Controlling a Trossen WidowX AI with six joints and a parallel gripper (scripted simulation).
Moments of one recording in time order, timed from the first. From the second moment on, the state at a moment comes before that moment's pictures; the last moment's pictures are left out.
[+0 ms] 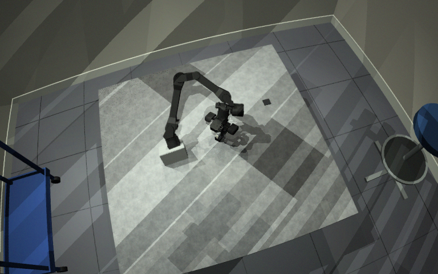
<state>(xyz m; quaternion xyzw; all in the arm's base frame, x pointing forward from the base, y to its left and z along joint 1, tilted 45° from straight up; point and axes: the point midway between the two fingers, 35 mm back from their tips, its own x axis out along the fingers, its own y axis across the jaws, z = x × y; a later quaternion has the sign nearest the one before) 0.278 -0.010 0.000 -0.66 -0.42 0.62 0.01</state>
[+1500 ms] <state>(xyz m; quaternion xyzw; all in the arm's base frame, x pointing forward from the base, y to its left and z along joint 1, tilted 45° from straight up) 0.297 0.008 -0.003 -0.57 -0.43 0.70 -0.03</state>
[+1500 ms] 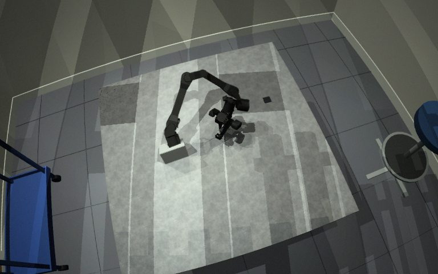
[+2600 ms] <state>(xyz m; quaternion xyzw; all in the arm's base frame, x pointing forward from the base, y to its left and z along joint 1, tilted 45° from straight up) 0.305 0.011 -0.003 -0.59 -0.43 0.68 -0.01</state>
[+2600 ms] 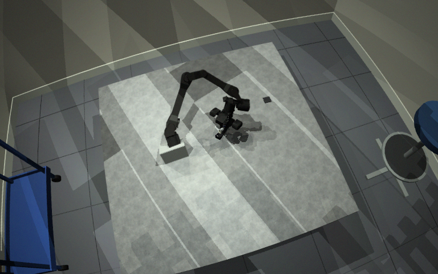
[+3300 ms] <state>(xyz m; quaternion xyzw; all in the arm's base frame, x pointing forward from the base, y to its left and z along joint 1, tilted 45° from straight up) 0.301 0.011 -0.010 -0.64 -0.43 0.64 0.02</state>
